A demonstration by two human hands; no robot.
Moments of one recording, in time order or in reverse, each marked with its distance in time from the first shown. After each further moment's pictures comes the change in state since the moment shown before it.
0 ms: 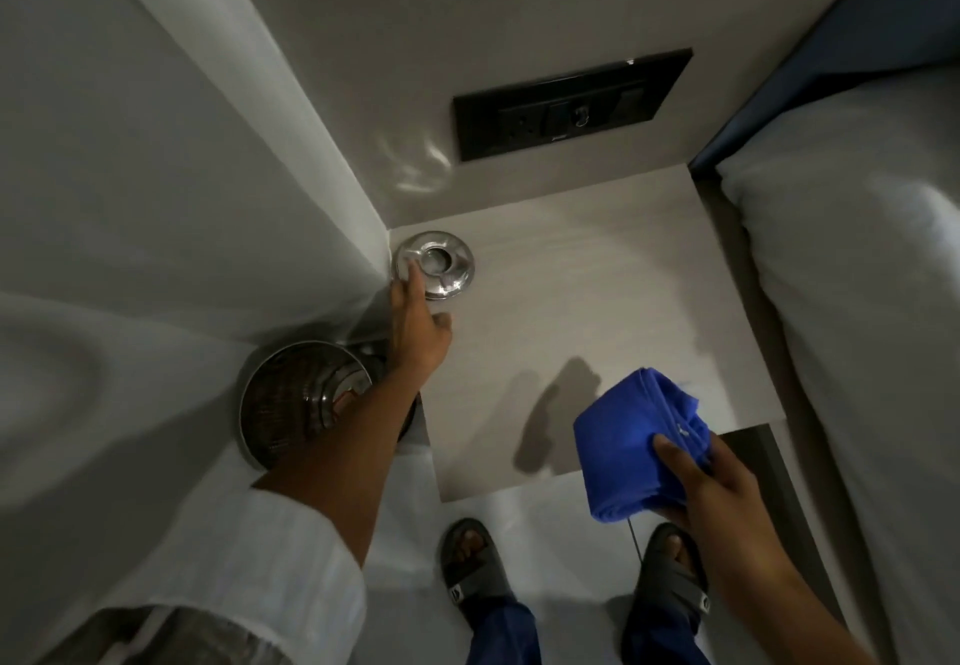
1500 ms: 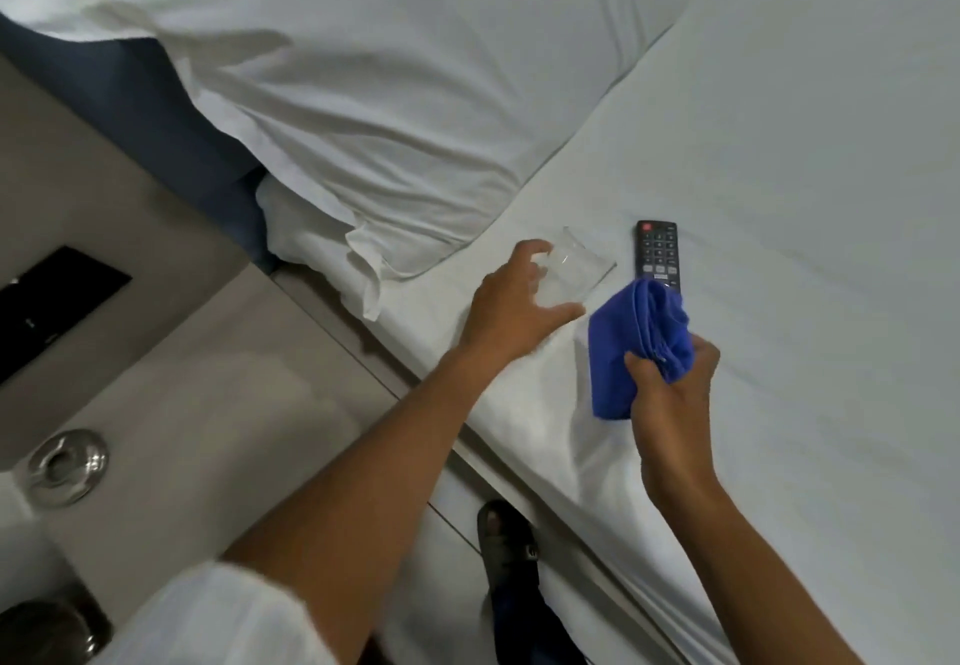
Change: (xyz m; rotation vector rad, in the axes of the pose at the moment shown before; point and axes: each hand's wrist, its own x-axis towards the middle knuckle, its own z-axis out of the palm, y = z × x) left_hand -0.319 0.452 0.293 0.043 -0.687 0.687; right_hand -0.063 -0.067 -0.392 0.319 0.625 -0.304
